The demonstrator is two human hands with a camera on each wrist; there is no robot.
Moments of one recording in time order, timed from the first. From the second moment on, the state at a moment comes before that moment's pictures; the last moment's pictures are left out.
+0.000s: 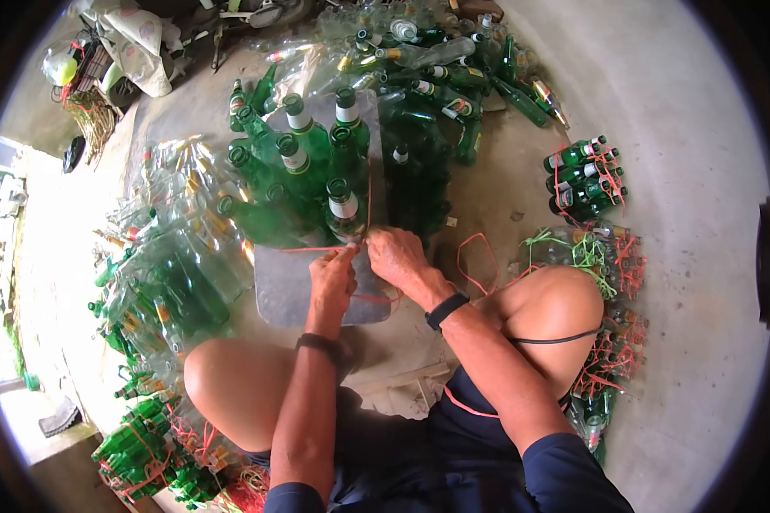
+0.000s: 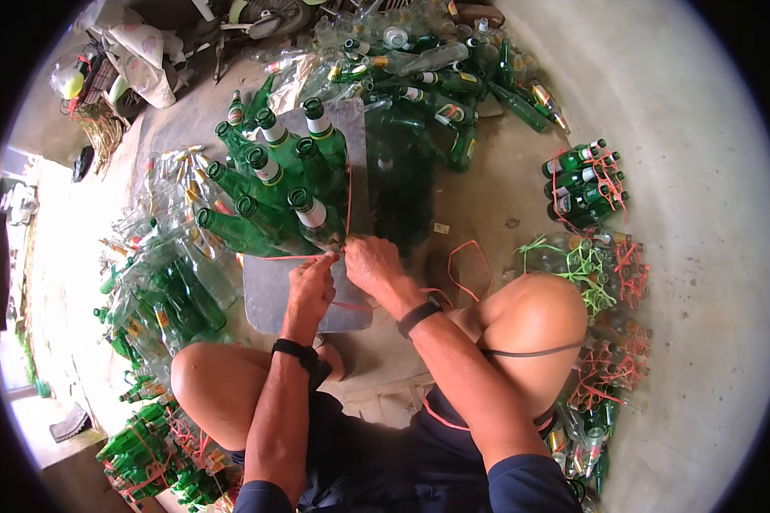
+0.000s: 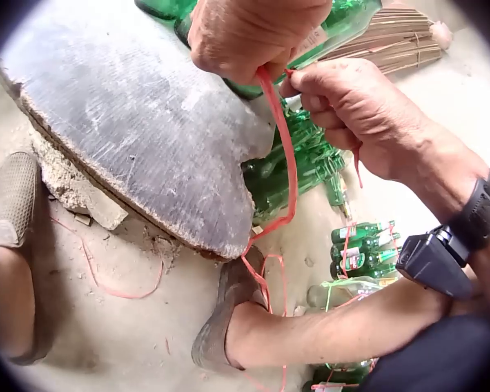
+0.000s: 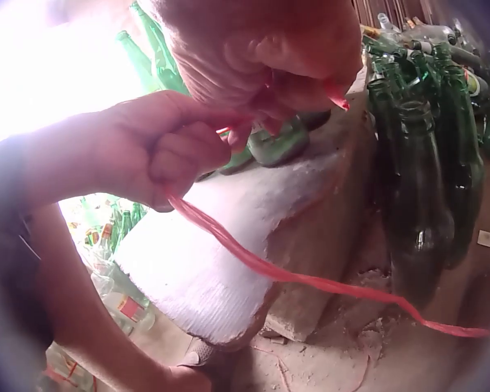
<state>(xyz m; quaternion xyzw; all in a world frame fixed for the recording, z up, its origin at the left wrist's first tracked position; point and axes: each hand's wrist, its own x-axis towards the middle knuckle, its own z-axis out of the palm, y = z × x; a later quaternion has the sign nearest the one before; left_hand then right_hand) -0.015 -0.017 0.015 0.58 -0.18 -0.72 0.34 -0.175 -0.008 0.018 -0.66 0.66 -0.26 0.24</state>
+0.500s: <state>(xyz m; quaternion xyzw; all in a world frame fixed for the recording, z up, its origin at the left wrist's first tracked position) -0.013 -0.017 0.021 0.59 -0.28 -0.67 0.35 -0.180 -0.017 0.018 -0.64 0.68 -0.26 0.26</state>
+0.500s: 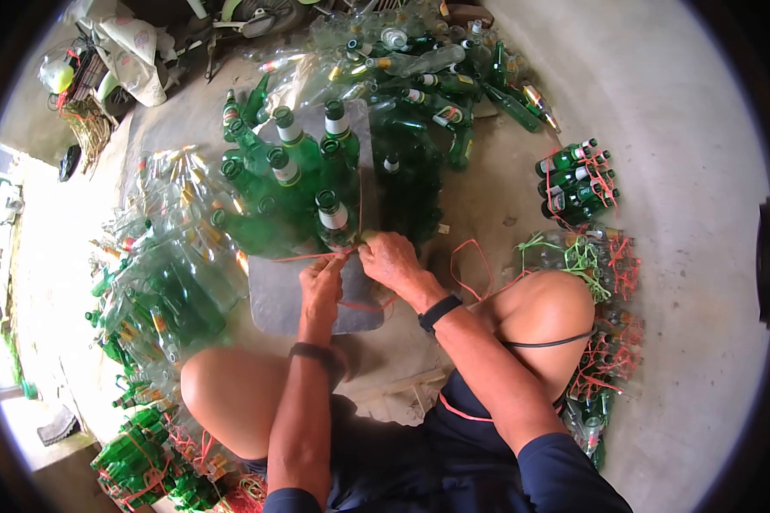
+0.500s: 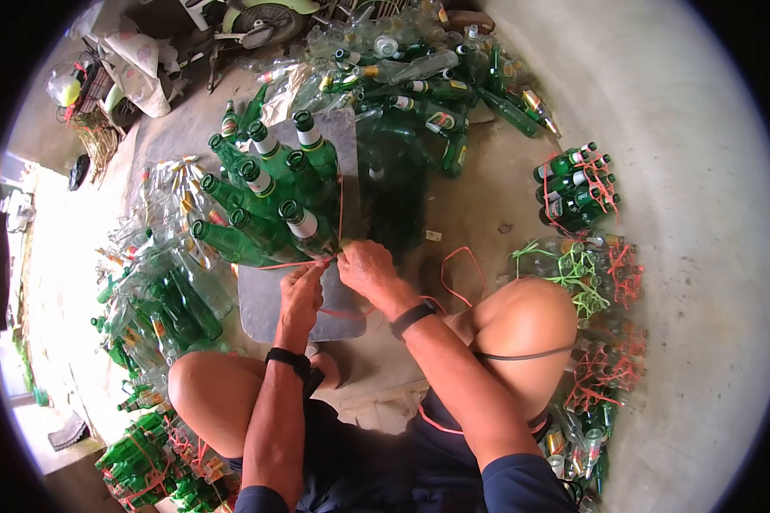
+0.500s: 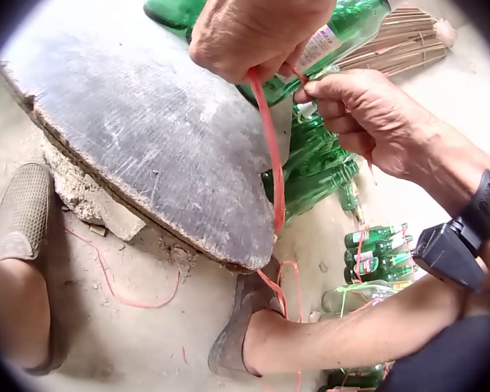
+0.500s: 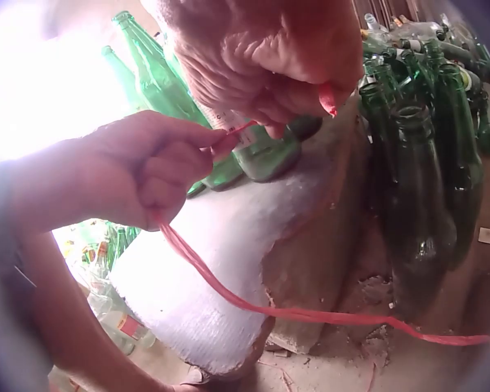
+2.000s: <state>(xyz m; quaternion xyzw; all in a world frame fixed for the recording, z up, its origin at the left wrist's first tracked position) -0.026 -0.009 0.007 0.63 -0.33 -0.56 0.43 -0.185 -0.017 0.014 -0.65 0.67 -0.22 0.27</state>
